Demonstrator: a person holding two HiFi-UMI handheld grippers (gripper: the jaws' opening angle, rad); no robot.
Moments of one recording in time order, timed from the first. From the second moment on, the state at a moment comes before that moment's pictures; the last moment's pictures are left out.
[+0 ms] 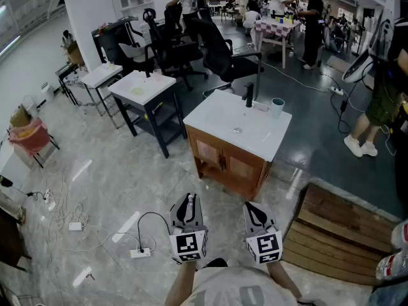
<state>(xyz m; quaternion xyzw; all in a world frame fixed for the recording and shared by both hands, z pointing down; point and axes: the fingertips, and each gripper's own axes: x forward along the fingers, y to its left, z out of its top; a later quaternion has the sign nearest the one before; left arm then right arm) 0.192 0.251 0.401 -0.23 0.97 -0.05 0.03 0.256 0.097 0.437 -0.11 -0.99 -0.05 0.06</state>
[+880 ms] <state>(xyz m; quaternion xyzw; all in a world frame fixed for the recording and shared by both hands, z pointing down) 0.200 0.254 0.422 -0.22 0.98 -0.03 0.00 0.262 0.099 0.455 -0.14 -0.99 -0.04 0.07</state>
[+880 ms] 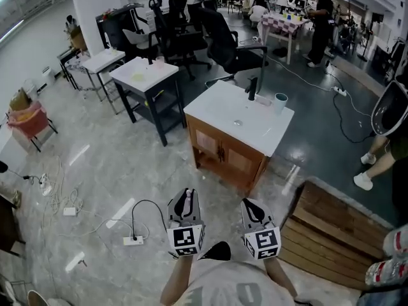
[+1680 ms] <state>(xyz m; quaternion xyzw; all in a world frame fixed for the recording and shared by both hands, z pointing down) 0.093 0.222 0.394 -0.23 0.97 -0.02 0.04 0.152 0.059 0.404 -0.12 -0.99 -0.06 0.01</state>
